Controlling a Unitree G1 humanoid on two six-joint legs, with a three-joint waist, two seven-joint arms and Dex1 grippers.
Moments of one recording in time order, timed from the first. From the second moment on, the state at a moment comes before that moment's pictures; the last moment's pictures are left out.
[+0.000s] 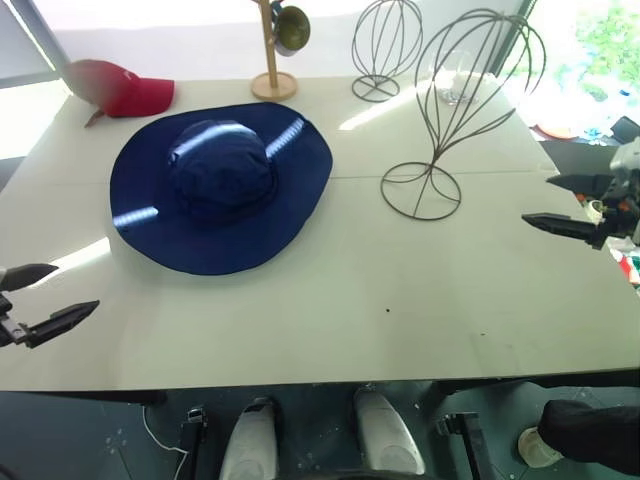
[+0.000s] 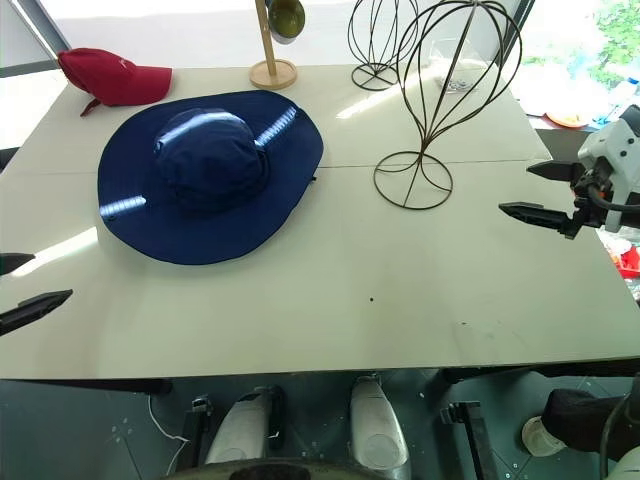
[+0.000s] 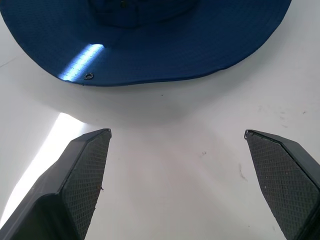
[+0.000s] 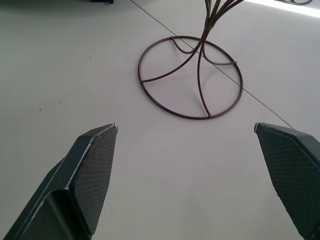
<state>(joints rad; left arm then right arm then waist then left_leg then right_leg) 0.38 1.00 0.86 -0.21 -0.51 0.49 -1.12 -0.58 -1.12 -0.20 0.51 0.33 0.23 1.32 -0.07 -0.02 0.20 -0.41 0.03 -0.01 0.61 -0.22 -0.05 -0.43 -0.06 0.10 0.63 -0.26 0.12</state>
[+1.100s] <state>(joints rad) -0.05 1.07 0.21 0.01 0.02 -0.40 -1.03 -0.46 -1.18 -0.34 -0.38 0.74 0.71 1.31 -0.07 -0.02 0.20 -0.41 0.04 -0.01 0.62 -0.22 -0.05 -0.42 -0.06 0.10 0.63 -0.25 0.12</state>
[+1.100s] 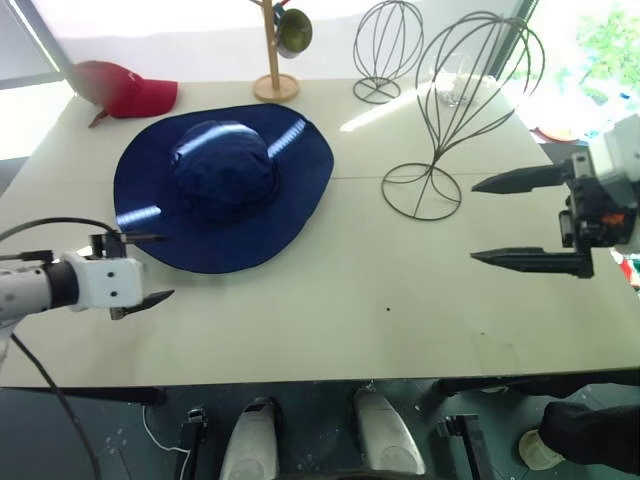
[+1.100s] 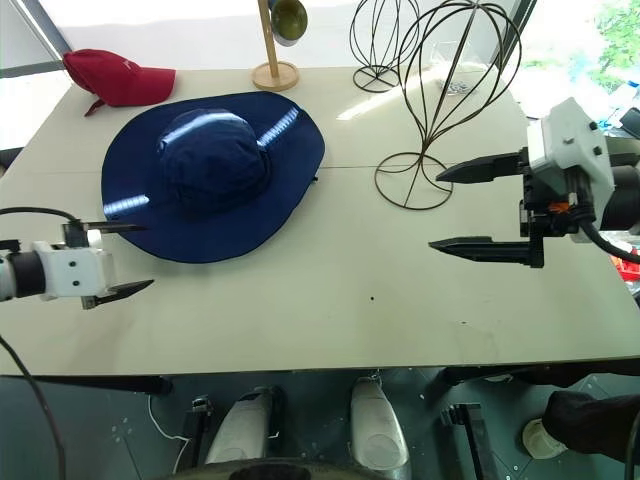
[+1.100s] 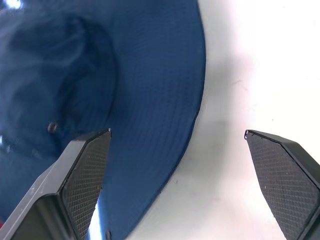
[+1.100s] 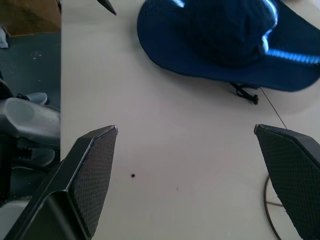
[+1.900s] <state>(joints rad) -0.47 0.80 -0.16 0.47 0.70 -0.63 -0.26 -0.43 -1.19 -0.41 -0.45 0.81 0.76 1.14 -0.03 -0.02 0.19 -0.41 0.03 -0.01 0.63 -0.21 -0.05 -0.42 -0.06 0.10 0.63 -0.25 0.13</state>
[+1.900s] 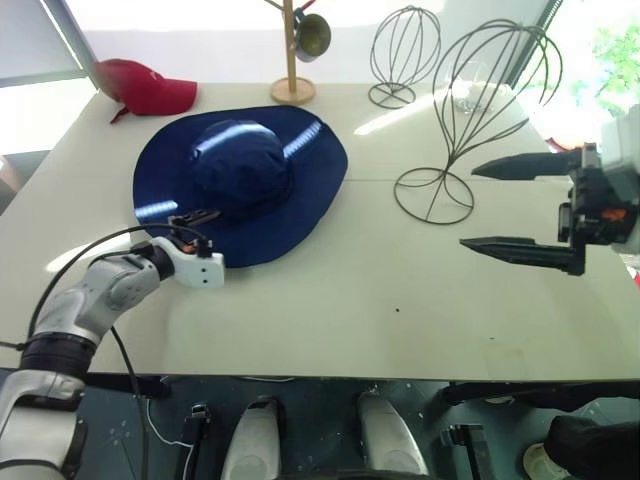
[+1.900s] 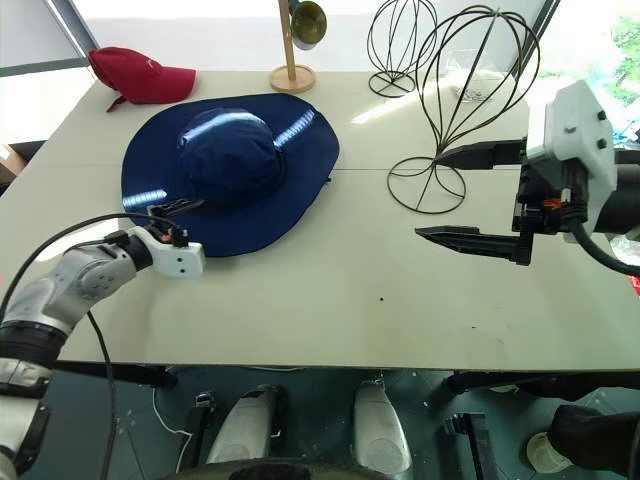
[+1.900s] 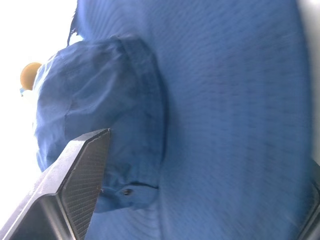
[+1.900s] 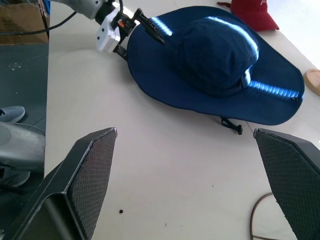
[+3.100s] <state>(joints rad) -1.29 0.39 -0.06 0.37 0.01 0.30 -0.70 -0.39 -1.24 -0.77 -0.25 0.80 0.87 1.04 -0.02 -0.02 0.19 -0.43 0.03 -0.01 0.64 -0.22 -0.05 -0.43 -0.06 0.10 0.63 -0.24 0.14</state>
